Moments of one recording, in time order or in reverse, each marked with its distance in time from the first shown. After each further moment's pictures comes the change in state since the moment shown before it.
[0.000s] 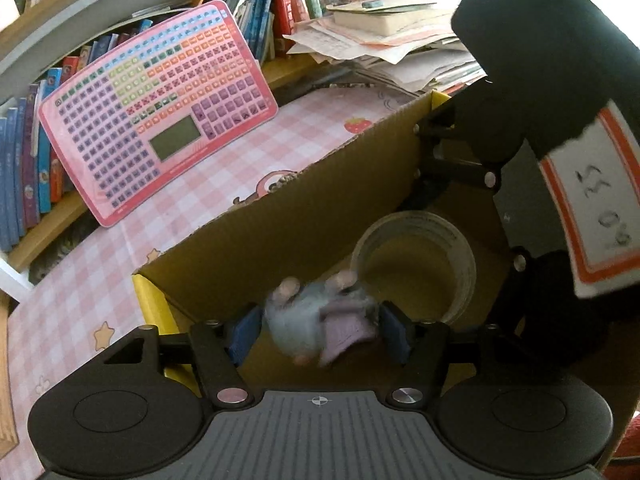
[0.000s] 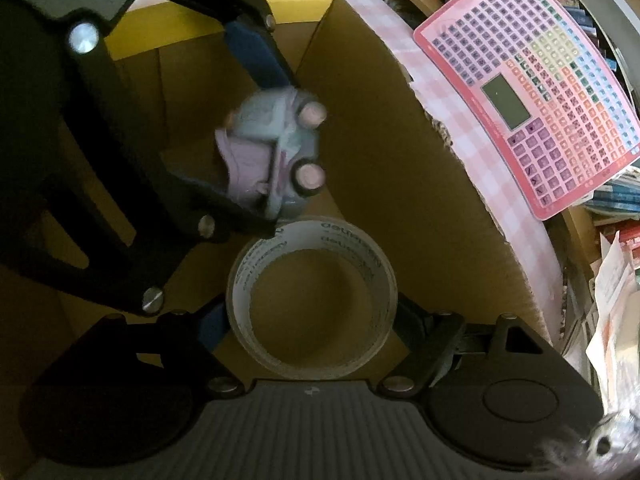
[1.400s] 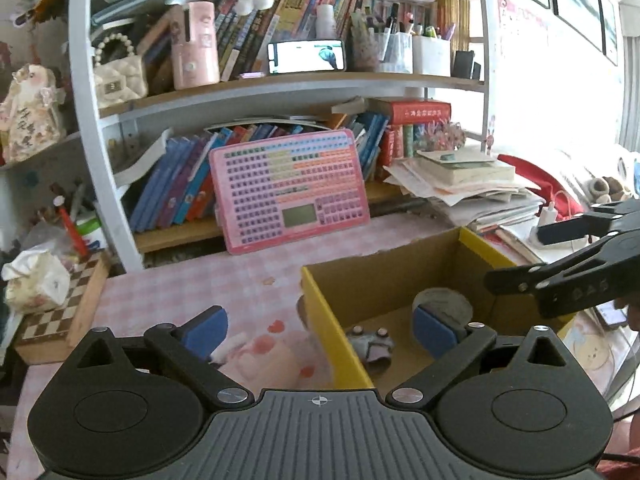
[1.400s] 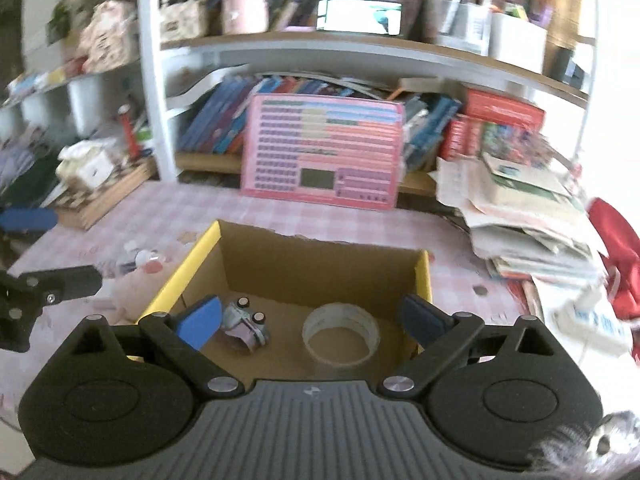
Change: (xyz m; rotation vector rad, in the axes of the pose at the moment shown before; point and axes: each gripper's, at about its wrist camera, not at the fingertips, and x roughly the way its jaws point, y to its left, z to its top) left arm -0.177 0.025 -0.098 -0.283 -0.383 0.163; right arm -0.171 0.069 -0.046 0.839 -0.468 -0.276
